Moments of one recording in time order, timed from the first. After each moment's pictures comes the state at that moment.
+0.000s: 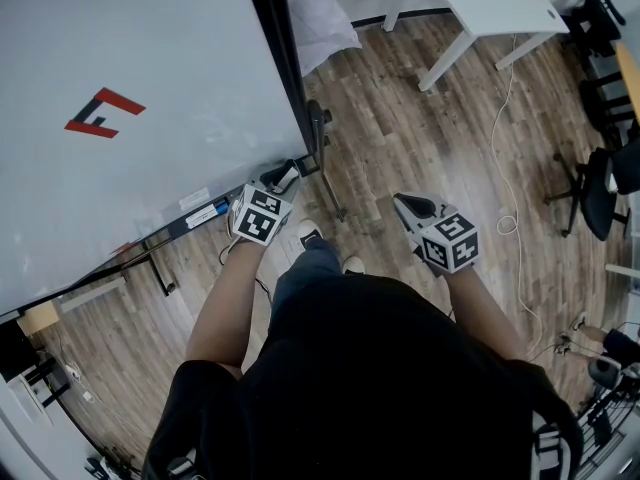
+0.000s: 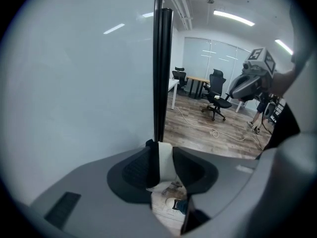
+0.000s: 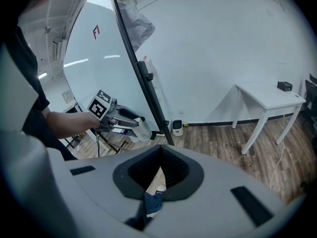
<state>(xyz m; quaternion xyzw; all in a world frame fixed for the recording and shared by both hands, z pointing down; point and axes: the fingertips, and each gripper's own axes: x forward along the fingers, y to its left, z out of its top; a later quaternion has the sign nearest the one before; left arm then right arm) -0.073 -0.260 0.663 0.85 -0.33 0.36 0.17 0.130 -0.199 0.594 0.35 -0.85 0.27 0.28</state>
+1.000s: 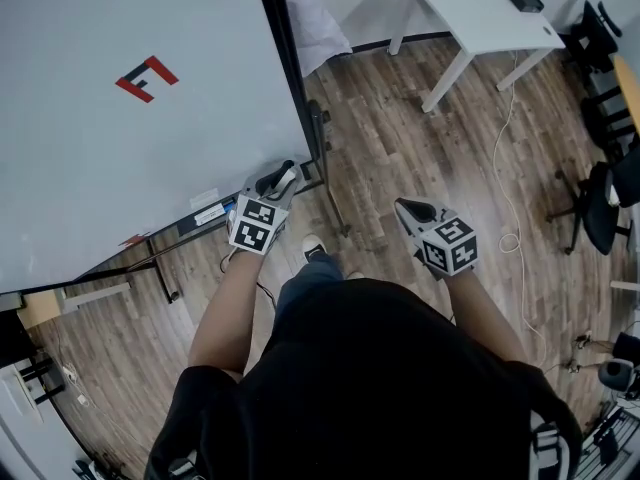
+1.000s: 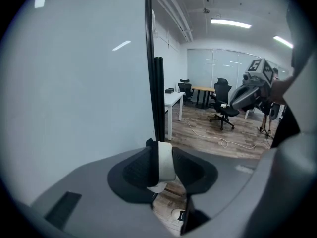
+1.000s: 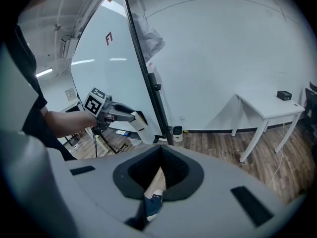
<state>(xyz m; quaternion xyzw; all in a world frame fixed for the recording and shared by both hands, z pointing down) -0.080 -0.241 0.591 0.86 -0.39 0.31 0.12 0.139 -0.177 0.563 0.36 -0.87 0.23 0.26</state>
